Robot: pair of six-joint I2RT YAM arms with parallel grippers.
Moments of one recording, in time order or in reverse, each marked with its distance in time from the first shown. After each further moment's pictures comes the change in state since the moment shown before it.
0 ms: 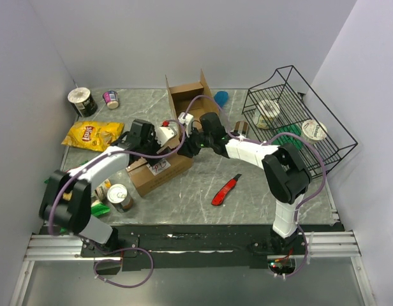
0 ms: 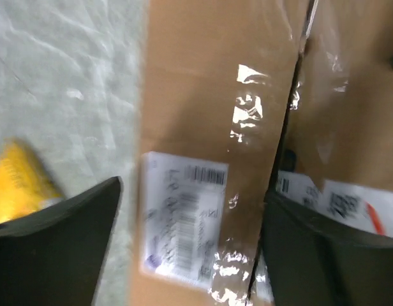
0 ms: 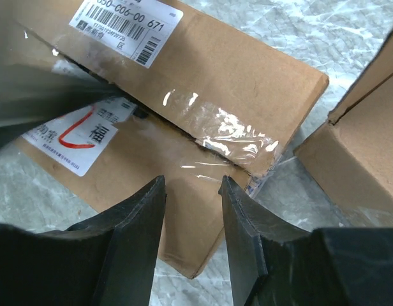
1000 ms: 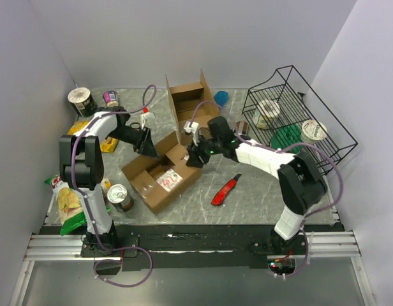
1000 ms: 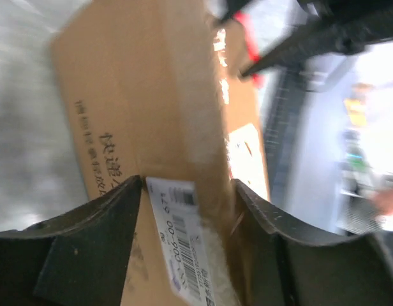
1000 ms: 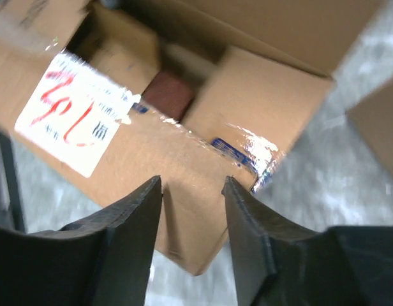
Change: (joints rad) left arm 0.343 0.471 0.536 -0.840 1.032 0.157; right arm -0.009 -0.145 -0.106 -0.120 -0.077 -0.076
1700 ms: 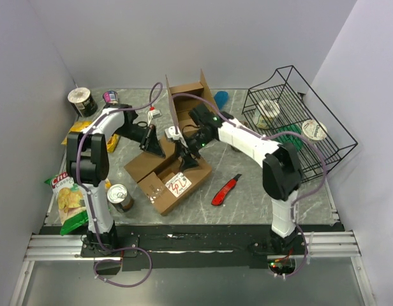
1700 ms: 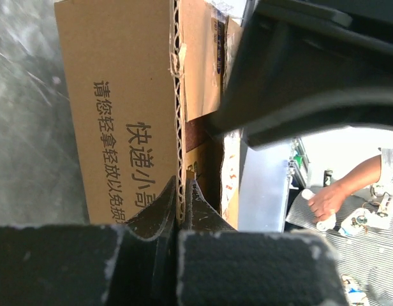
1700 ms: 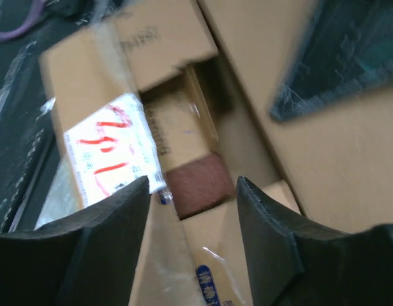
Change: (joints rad) left arm -0.065 0.057 0.078 -0.169 0.092 -0.062; right arm 0.054 0.173 0.459 -0.677 -0.338 -0.700
